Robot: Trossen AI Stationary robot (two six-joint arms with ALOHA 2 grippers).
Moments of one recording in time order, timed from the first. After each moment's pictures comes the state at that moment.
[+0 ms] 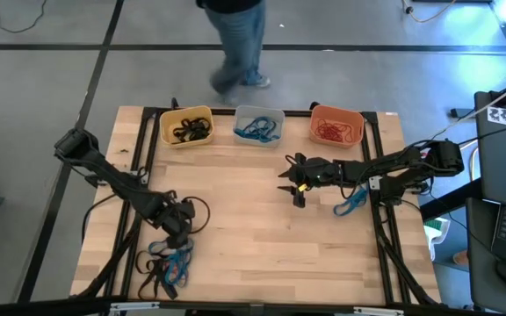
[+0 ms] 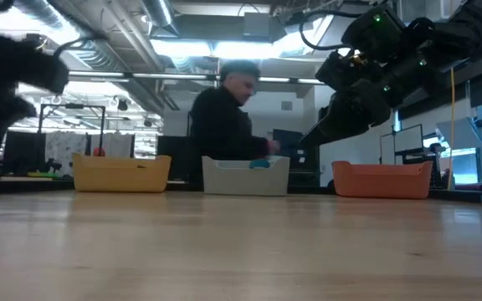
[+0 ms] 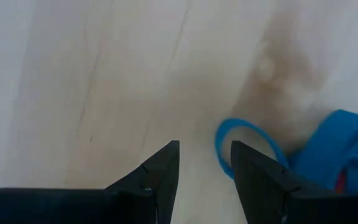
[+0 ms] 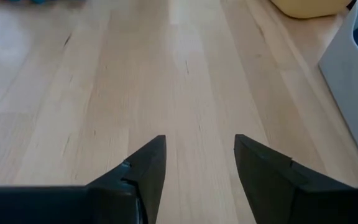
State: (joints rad) left arm -0.58 1.36 0.70 -0.80 -0.16 -0.95; right arm -0.06 1.44 0.54 0.34 0.02 -0.06
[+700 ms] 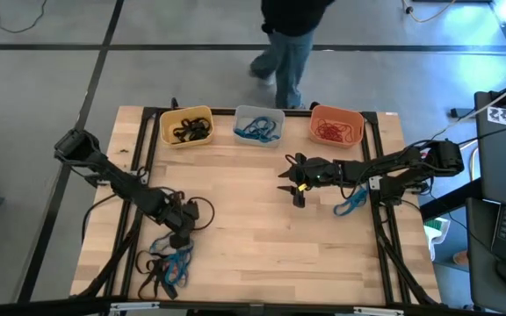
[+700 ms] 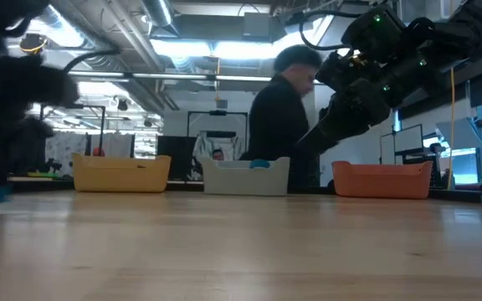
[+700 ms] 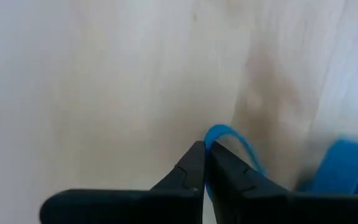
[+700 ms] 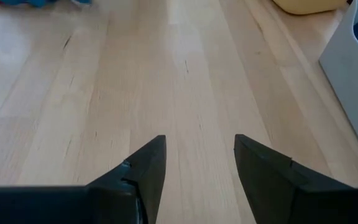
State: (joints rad) left arm -0.53 1.36 0.59 -0.55 -0.16 -0.76; right arm -0.06 1.44 0.54 0.34 0.02 -0.03
